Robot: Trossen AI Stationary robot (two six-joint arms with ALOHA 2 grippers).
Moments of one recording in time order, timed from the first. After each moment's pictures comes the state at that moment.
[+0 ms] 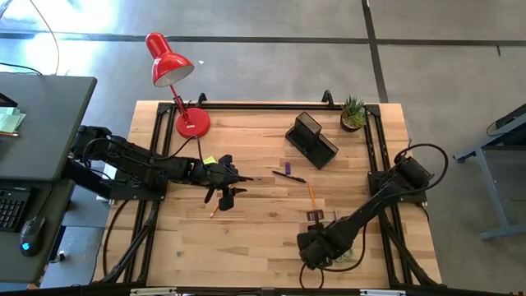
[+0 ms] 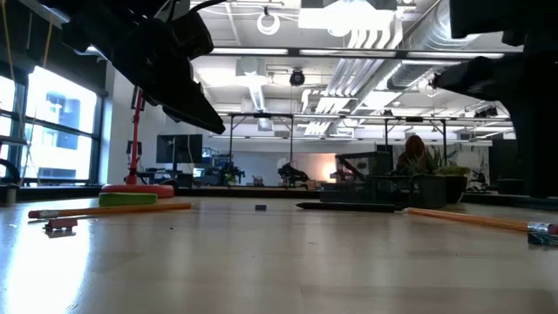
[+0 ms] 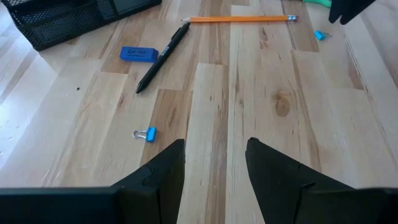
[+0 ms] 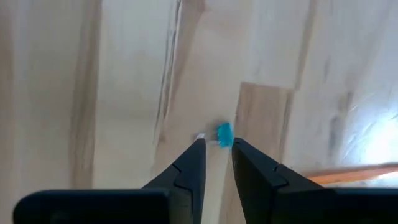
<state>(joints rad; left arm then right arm) -0.03 1.35 0.61 0.06 -0.17 -0.16 0.68 1.89 1.27 -0.83 0.21 0.49</state>
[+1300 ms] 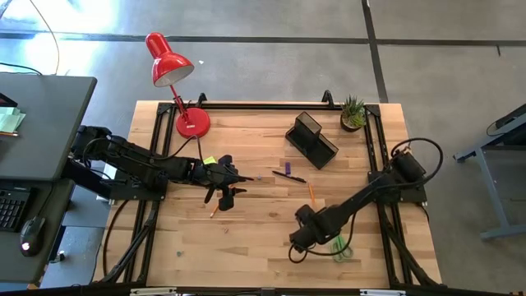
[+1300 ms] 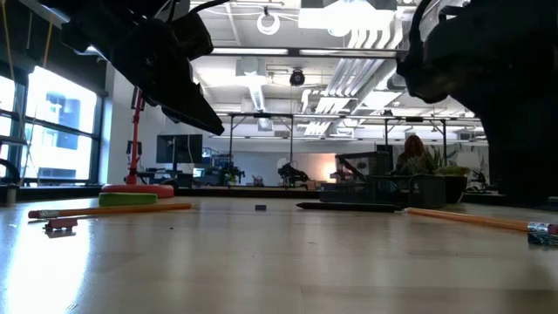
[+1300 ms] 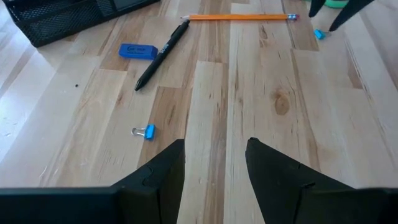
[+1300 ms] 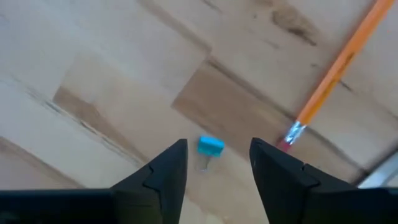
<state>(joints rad) -0.03 1.35 0.61 0.06 -0.16 -0.17 0.55 1.89 1.27 -0.86 0.04 1.47</state>
